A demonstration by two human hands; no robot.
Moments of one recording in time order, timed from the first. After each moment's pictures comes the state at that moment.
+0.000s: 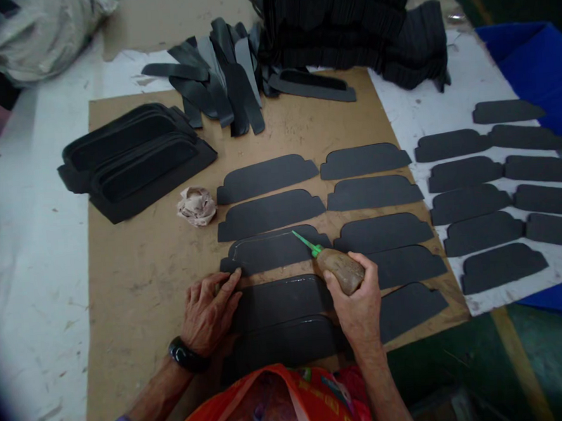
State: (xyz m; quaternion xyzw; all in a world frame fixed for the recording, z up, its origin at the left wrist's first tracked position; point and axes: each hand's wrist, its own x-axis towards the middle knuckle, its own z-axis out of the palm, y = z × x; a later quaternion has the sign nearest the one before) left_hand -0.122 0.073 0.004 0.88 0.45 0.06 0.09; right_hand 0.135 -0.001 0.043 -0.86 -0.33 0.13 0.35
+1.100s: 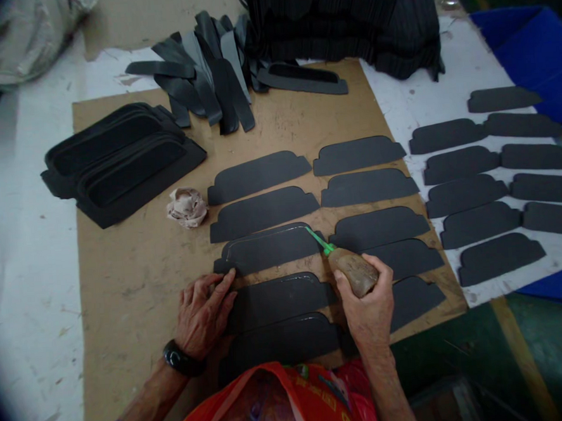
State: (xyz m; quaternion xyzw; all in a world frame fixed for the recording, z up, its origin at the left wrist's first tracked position) left_hand -0.121 0.074 0.004 0.88 0.45 0.07 0.11; right_hand 0.145 -0.014 0.048 -0.89 -0.29 0.08 0.33
